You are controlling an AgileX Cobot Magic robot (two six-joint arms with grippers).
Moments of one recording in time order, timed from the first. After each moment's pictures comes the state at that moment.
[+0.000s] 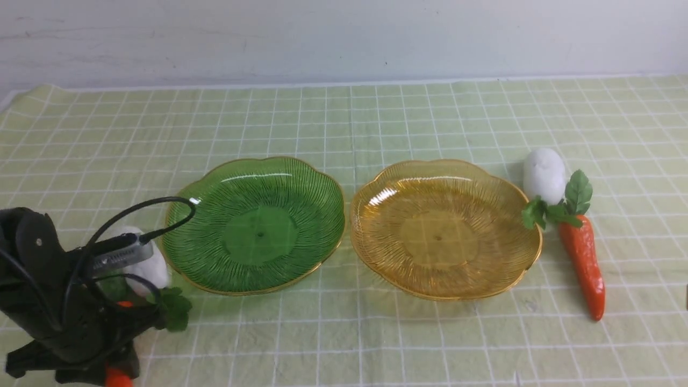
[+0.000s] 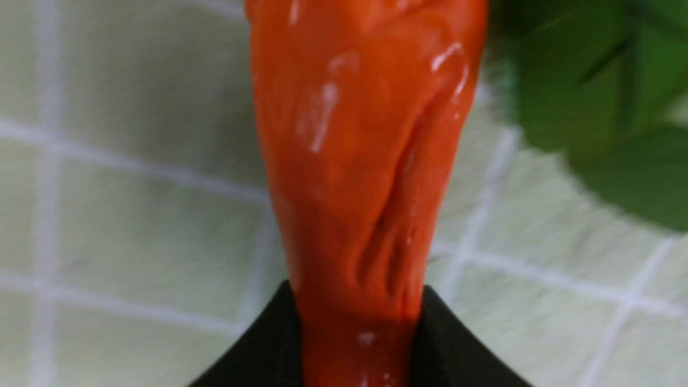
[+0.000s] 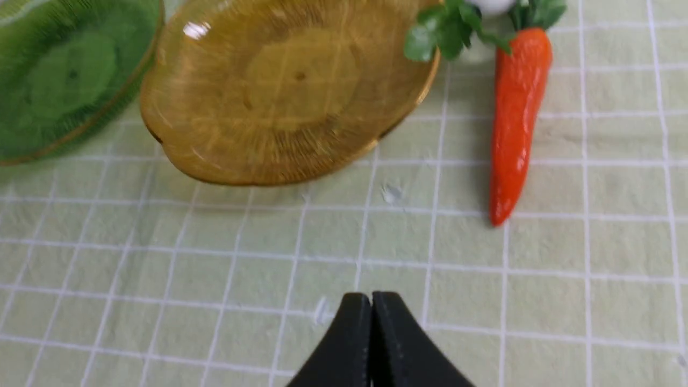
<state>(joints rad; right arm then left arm) -0.02 0.75 -0.69 0.37 0.96 -0.19 0.04 1.58 -0.75 -0.08 0.74 -0.25</state>
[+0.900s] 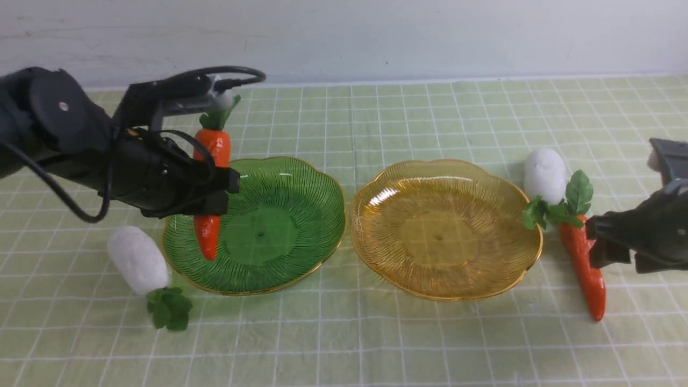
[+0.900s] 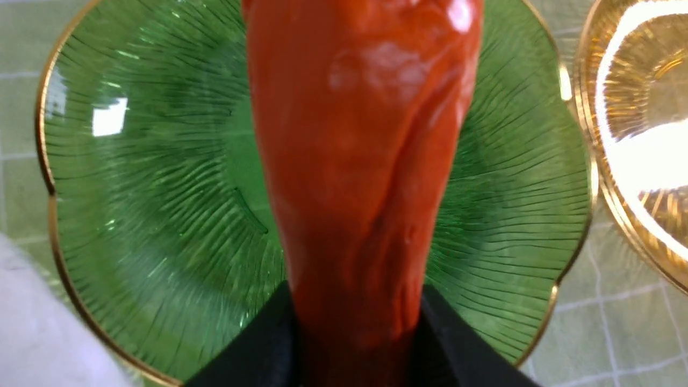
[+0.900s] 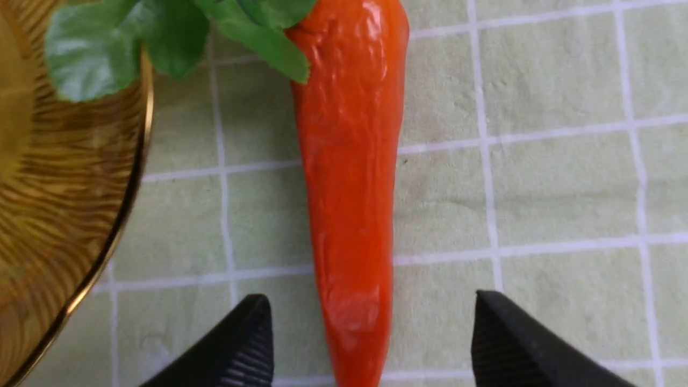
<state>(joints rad) -0.02 1.69 -1.00 0.18 0.72 -0.03 -0.15 1.62 -1.14 -0.33 0.64 0.15</state>
